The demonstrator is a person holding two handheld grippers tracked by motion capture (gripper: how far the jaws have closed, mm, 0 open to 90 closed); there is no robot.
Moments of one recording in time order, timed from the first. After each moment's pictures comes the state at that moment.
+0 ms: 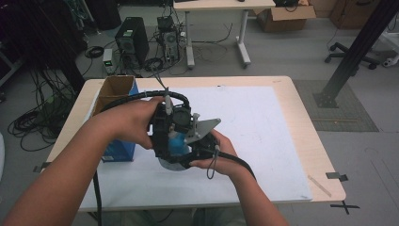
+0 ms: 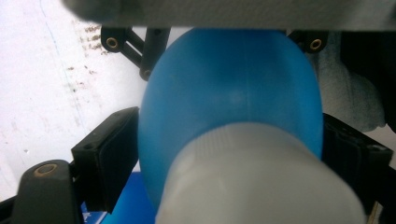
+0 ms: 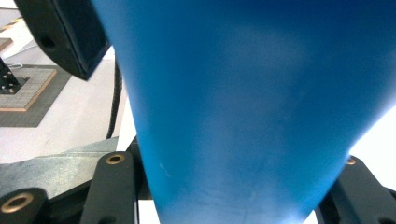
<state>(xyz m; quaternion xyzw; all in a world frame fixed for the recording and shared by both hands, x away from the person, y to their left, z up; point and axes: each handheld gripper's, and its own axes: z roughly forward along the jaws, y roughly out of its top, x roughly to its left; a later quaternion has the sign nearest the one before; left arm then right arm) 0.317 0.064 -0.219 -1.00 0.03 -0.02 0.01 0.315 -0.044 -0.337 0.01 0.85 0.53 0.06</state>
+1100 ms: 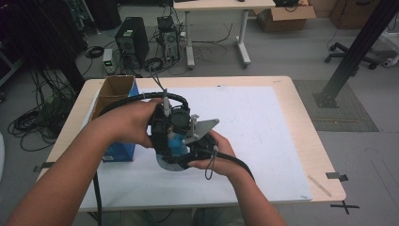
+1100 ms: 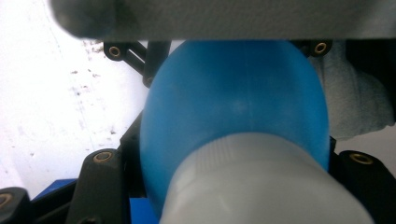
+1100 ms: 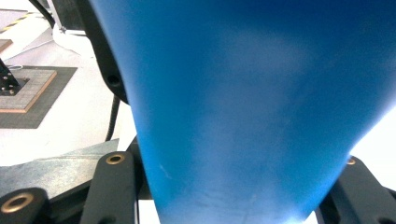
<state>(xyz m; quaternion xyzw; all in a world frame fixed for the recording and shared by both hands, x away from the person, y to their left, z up) 0.314 0.067 -0.222 -1.00 0.04 -0.03 0.01 0.314 -0.040 -0.338 0.01 0.85 0.53 0.05</state>
